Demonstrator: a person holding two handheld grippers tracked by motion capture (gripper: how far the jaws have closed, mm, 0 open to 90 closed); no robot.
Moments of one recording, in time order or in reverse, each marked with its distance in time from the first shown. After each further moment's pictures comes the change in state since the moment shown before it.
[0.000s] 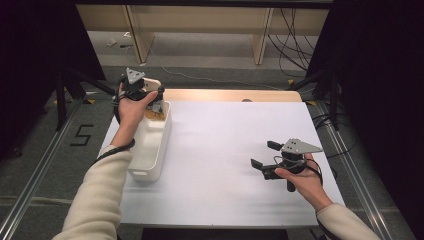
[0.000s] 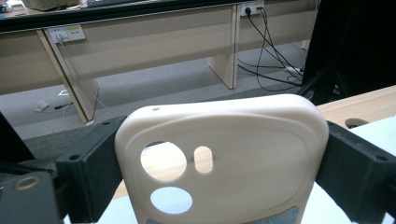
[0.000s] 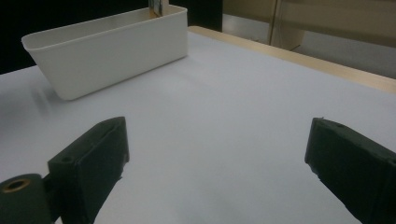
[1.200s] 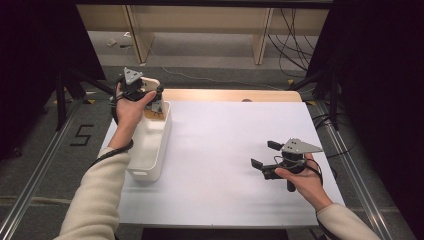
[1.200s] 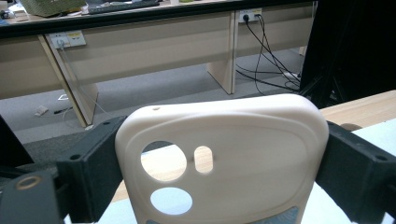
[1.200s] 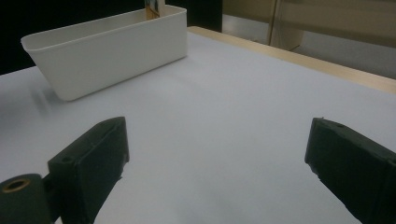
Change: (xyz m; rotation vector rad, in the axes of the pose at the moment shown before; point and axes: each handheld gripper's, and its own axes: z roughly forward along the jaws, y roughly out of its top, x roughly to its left) left arm -0.001 0.003 -0.010 -0.021 -0.007 0.000; right arm 0.000 0.000 0.000 -0.004 -0.001 0.000
